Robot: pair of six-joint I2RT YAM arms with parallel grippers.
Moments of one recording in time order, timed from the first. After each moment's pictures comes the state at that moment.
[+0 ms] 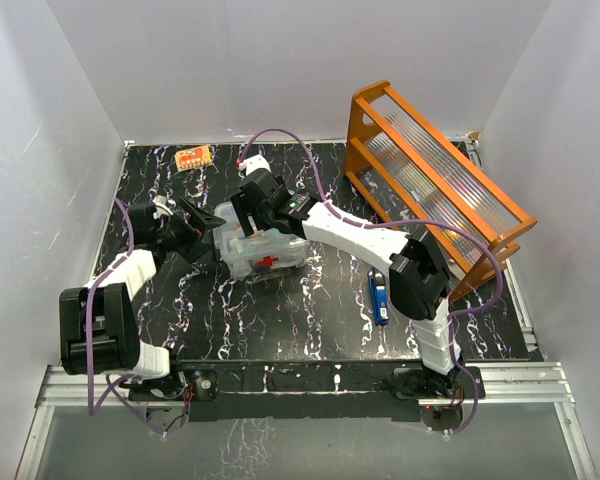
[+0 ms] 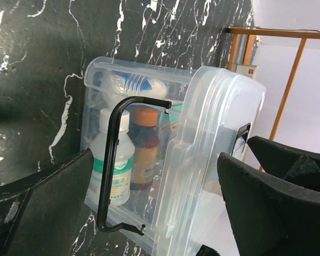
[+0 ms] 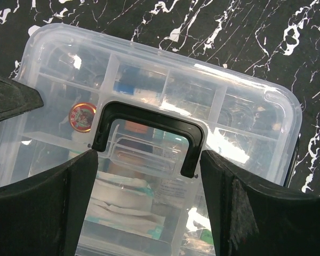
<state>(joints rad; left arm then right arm) 0.11 1.40 0.69 0.00 0.59 -0.87 0.89 2.03 1.83 -0.53 0.30 0.27</state>
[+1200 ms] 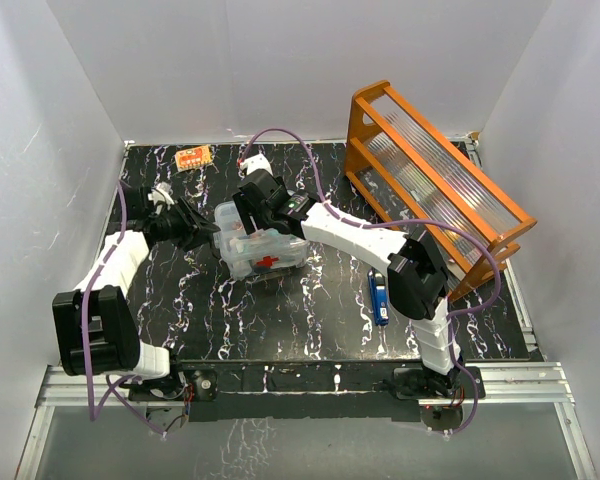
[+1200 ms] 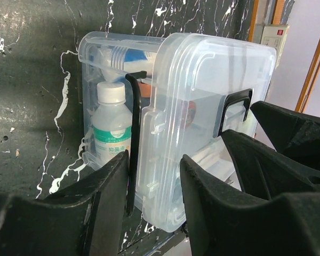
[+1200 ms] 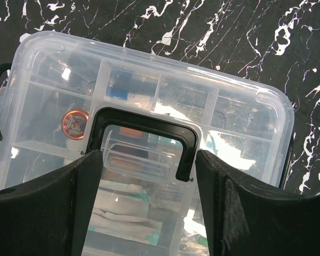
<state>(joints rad) 0.12 1.40 0.91 -0.40 0.64 -0.64 0.90 2.04 1.83 -0.53 0.34 0.29</state>
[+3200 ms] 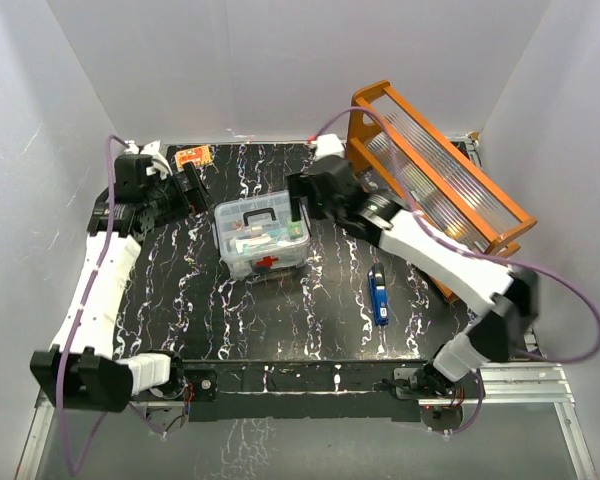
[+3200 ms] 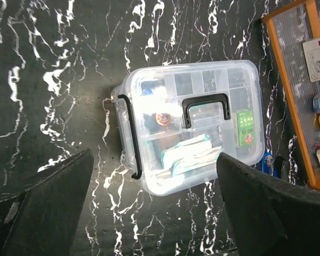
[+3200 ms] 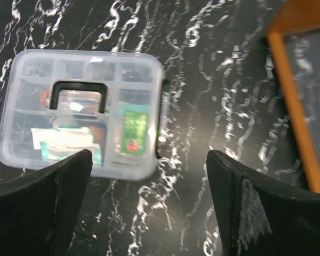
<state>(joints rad) -0.08 1.25 1.29 -0.75 0.19 -0.40 0.81 1.62 1.57 -0.56 0.34 0.34</state>
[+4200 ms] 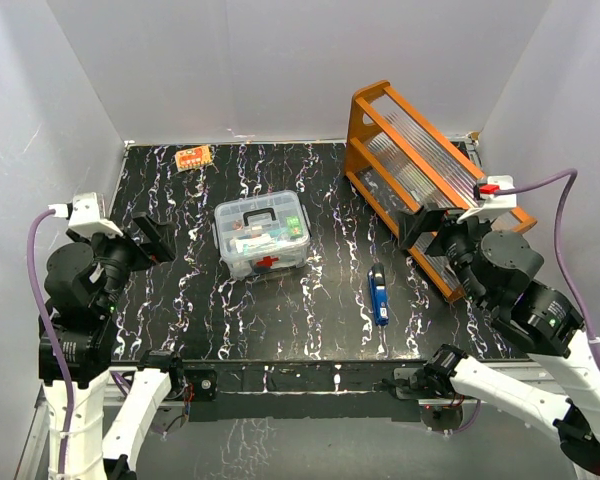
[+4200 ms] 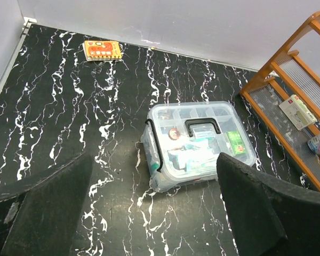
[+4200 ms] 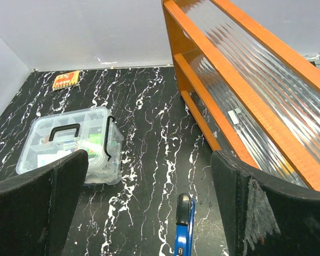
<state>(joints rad) -0.08 0.57 1.15 -0.76 -0.01 -0.27 0.80 0.67 1.18 -0.61 0.60 0.26</state>
